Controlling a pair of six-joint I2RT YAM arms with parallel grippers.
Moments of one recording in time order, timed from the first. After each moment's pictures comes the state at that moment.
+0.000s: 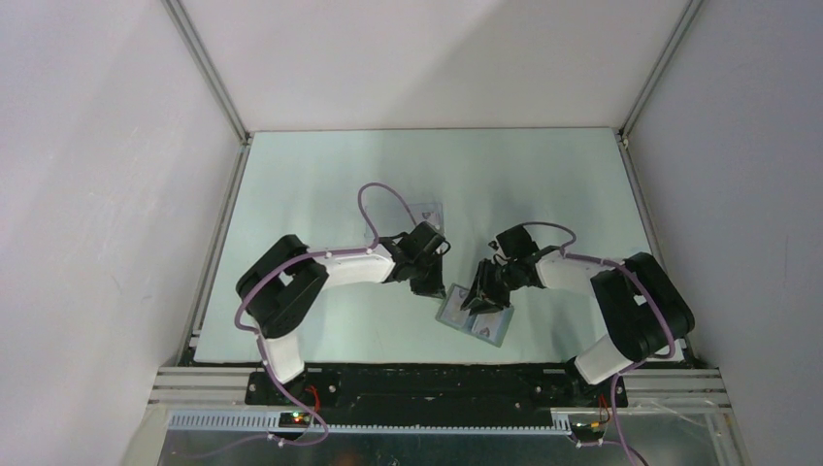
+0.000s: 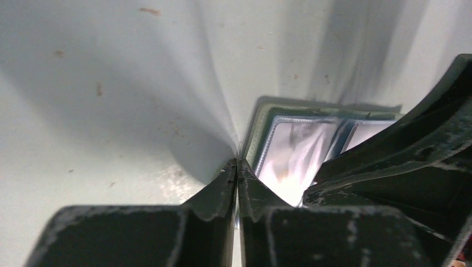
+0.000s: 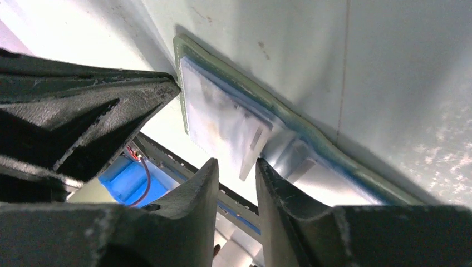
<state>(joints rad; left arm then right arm) -0.86 1.81 1.03 -0.26 0.13 -0.81 0.48 1.56 0.66 -0.27 -0.58 0.80</state>
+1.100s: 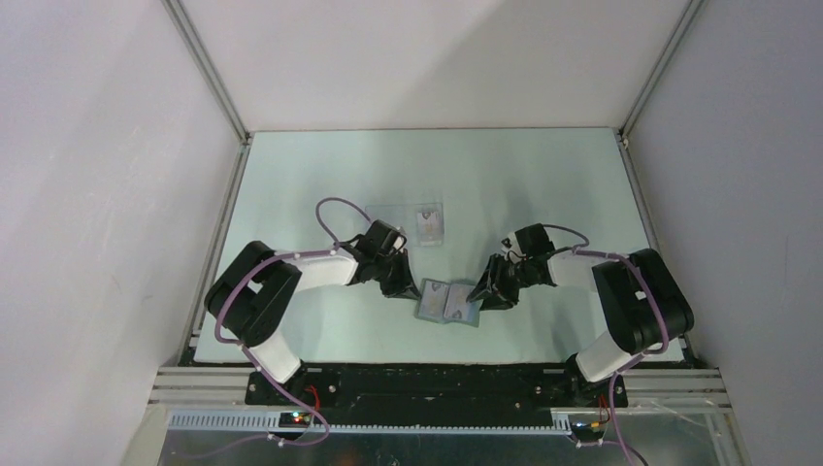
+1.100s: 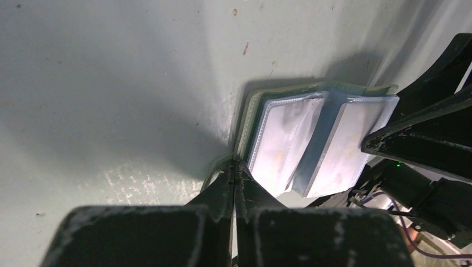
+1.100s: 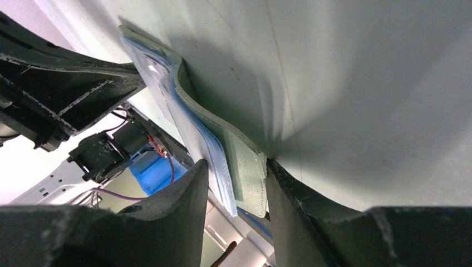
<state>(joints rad) -0.65 1.67 0.78 -0.15 0.35 -0.82 0.33 1.58 0.62 -0.21 -0.70 0.76</state>
